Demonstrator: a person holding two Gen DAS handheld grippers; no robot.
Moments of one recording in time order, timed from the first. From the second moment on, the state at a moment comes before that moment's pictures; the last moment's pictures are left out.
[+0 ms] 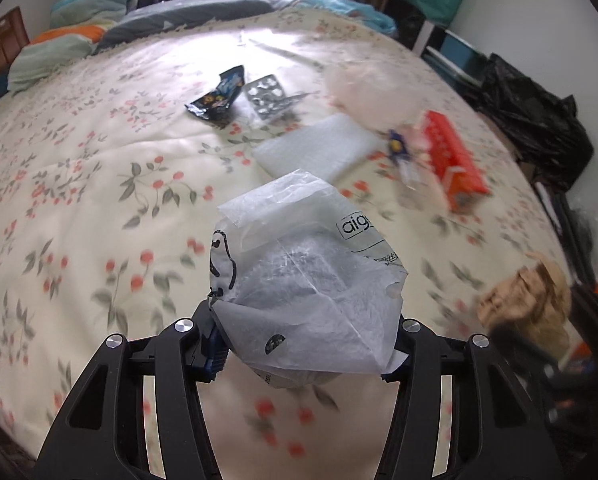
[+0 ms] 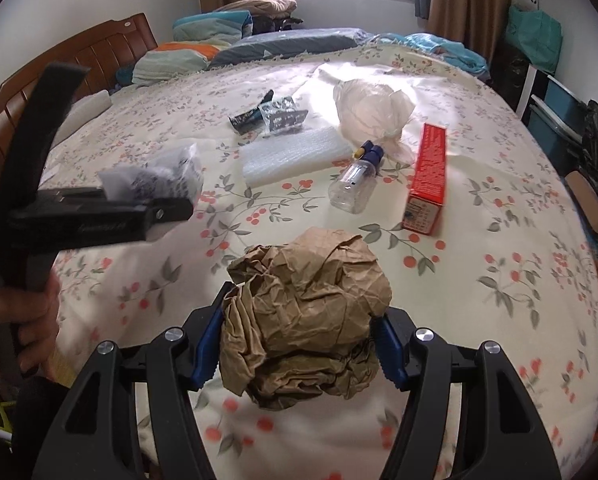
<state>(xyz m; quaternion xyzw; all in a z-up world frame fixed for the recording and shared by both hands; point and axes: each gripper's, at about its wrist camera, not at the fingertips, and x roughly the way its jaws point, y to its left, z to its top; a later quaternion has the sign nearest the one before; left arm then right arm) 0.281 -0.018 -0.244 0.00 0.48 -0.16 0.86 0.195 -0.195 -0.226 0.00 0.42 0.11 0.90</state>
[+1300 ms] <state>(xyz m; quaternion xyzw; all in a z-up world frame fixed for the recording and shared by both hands) -0.028 0.000 -0.315 0.03 0.57 -0.20 0.79 -0.065 -0.154 -0.285 -0.01 0.48 0.16 0.86</state>
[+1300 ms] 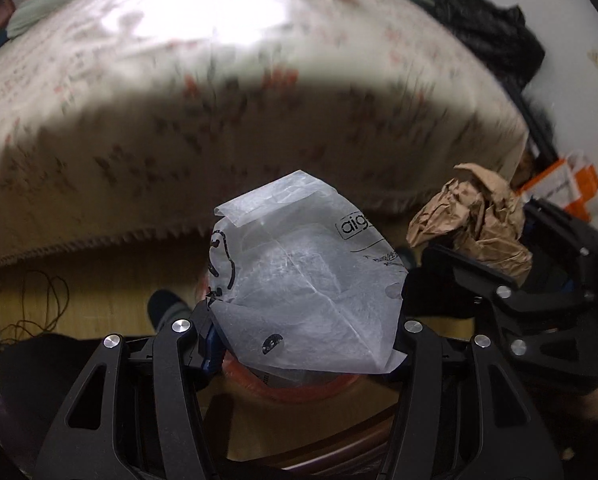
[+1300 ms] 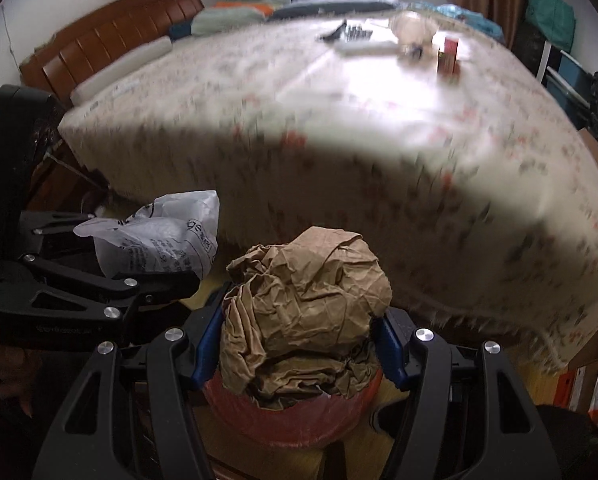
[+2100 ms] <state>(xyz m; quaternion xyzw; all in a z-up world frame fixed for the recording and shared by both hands) -0.018 -0.005 -0.420 0.04 0.67 -0.20 0.72 -0.054 -0.149 -0.360 -0.01 0.56 0.16 0.81</state>
